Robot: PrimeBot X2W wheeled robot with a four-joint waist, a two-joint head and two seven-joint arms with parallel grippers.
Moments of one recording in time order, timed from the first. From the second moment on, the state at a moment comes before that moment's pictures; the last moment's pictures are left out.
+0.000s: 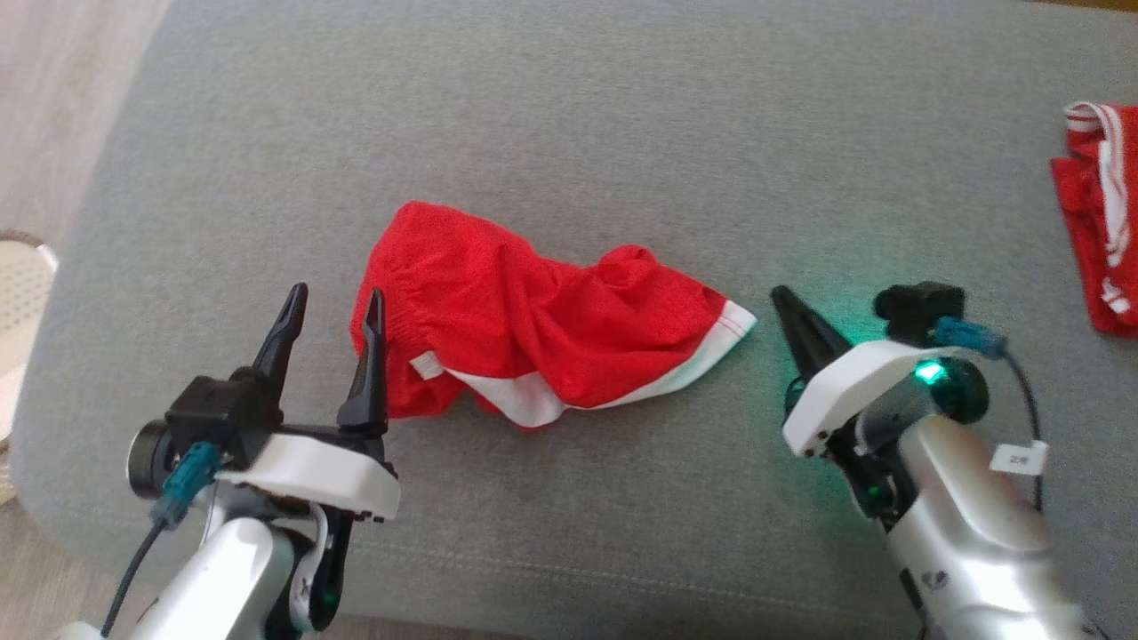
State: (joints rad) left arm -0.19 0.38 -0.55 -0.01 -0.51 0.33 -0.24; right arm -0.43 -0.12 0.34 0.63 0.47 0.13 0.02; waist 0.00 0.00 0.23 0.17
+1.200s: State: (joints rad) left arm -0.09 0.45 -0.53 -0.04 -0.51 0.37 -0.22; right arm -0.06 -0.15 0.03 -0.05 0.21 0.13 0.06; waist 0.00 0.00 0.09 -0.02
